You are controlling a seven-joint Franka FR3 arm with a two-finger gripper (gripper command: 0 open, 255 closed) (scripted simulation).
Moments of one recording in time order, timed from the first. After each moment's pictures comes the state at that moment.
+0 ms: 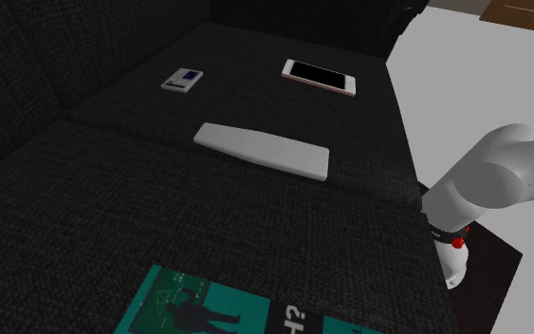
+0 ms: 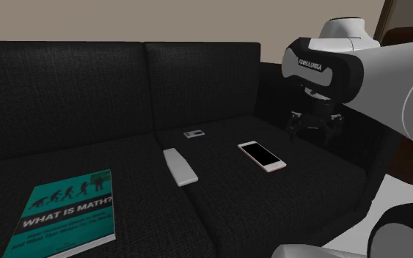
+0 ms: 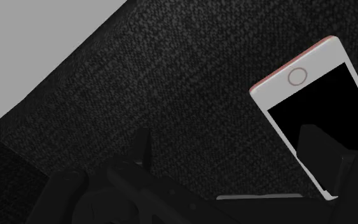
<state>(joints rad) -0.01 -0.79 0.01 -2.33 0.00 1.68 0.00</state>
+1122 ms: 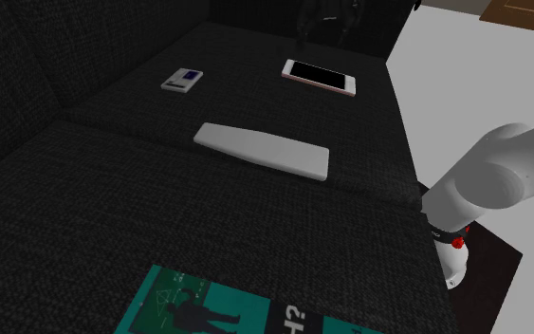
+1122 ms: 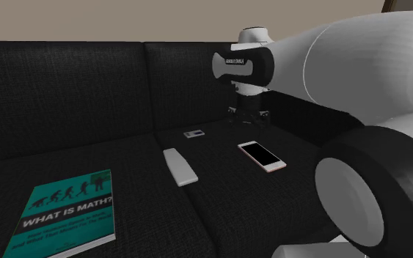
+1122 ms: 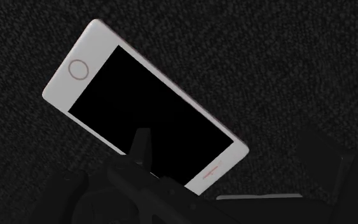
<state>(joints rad) 0.01 -0.50 0.37 -2.11 0.13 1.70 0.52</state>
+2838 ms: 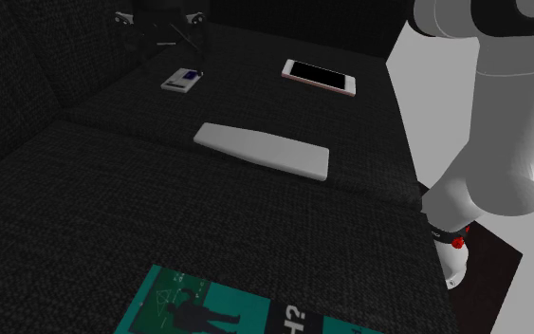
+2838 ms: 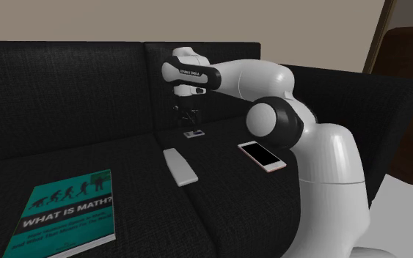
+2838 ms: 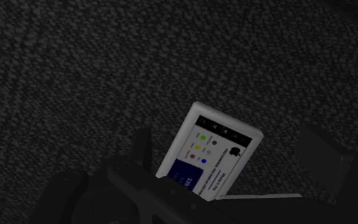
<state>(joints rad) 0.30 0.53 0.66 -1.12 -0.30 1.50 1.33</state>
